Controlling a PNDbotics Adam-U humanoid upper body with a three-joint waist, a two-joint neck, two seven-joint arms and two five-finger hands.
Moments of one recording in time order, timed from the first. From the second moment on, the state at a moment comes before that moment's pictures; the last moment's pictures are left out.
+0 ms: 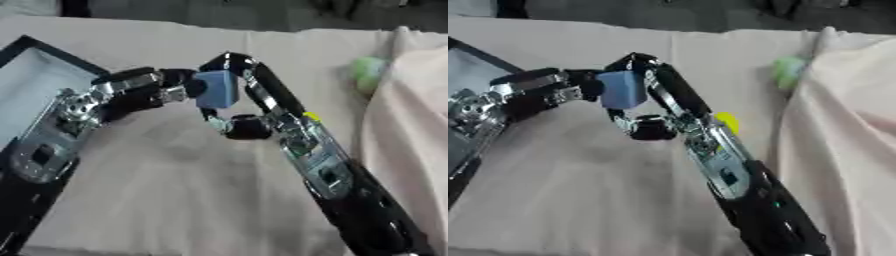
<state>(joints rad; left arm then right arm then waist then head) -0.69 0.41 -0.34 -1.64 -0.08 0.35 -0.63 -0.69 -0.07 0.38 -1.50 0.56 -0.25 -0.01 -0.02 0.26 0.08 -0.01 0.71</state>
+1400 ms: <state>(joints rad) -0.67 0.37 -0.37 -1.63 0.10 0.38 -0.33 -0.72 -0.05 0.40 -1.54 0.50 -0.24 0.01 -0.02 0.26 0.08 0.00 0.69</state>
